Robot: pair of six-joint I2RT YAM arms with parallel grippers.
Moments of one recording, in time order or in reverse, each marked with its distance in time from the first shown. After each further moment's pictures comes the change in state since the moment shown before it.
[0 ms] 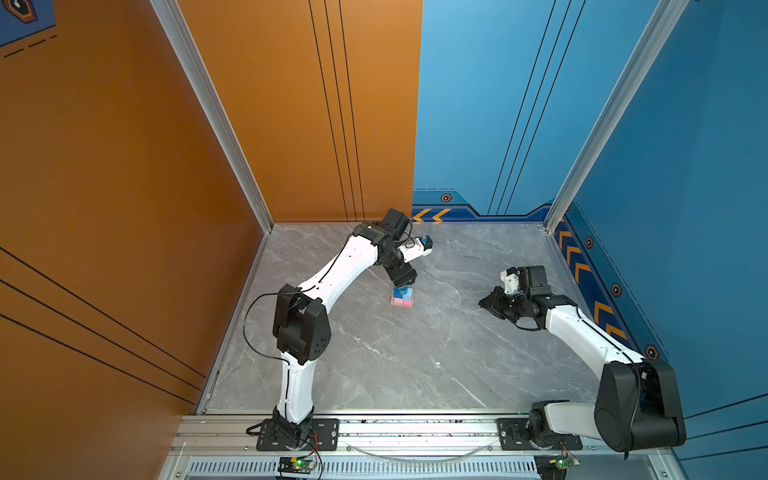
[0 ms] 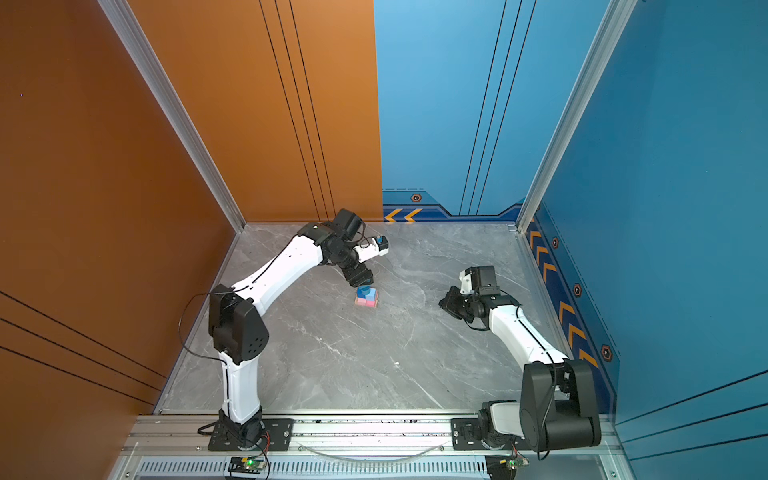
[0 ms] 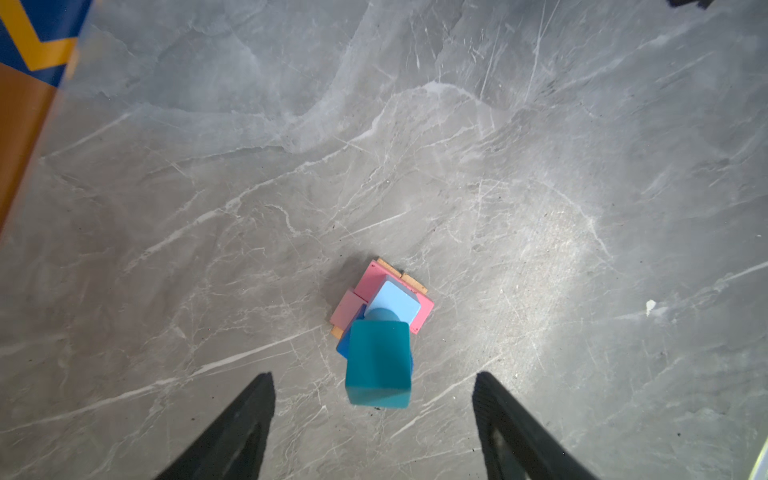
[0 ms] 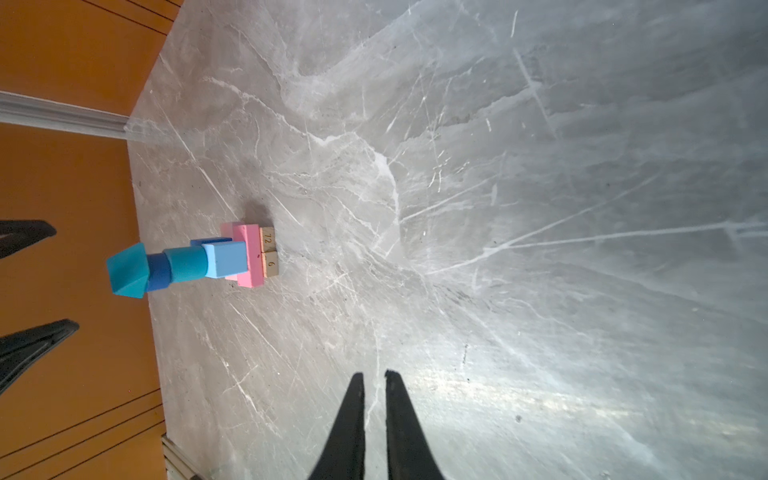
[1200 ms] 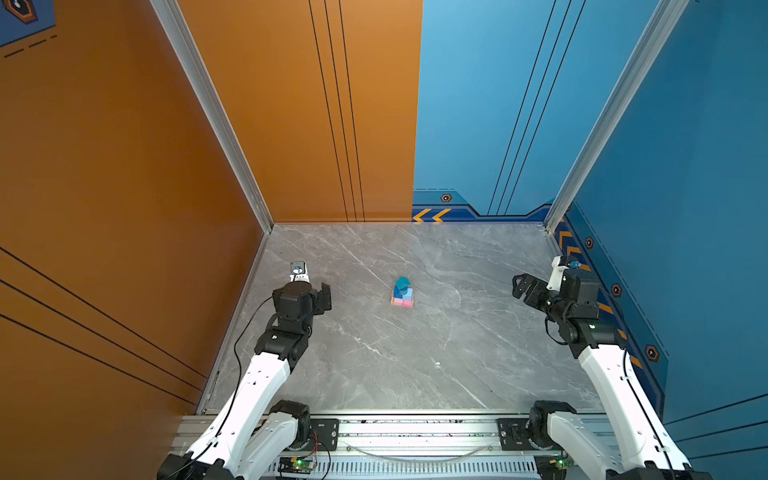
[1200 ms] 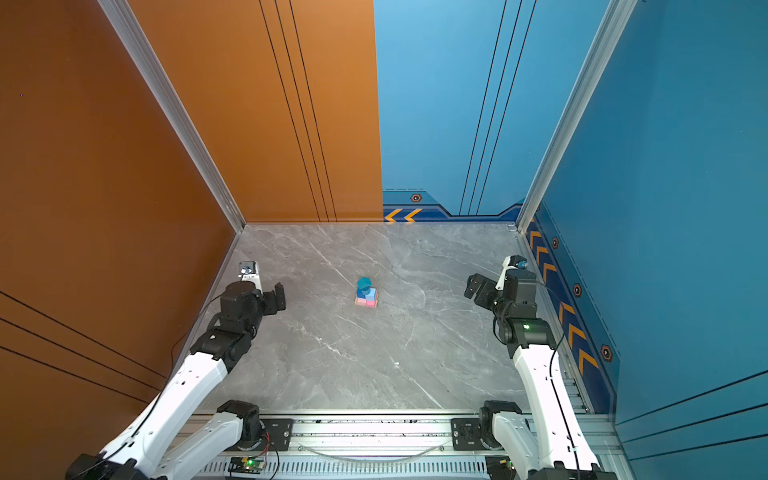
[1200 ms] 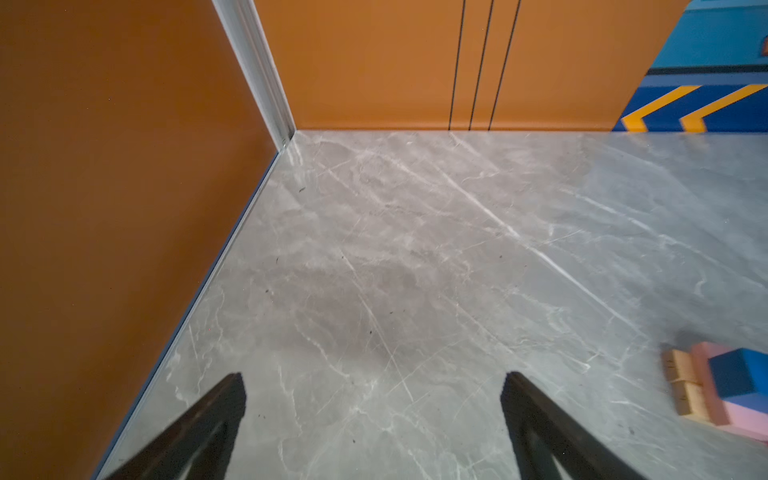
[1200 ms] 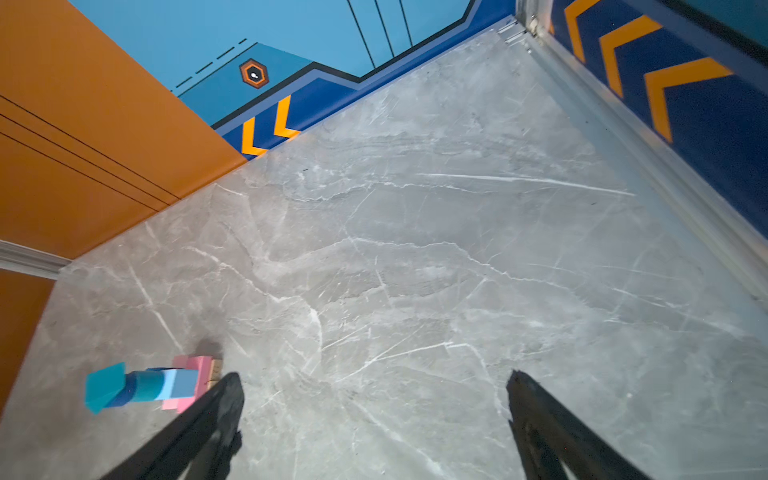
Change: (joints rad) left arm 0.349 -1.078 -1.357 0.890 -0.602 -0.658; right arm -0.134 -0.437 -0.037 -0.034 0.394 -0.190
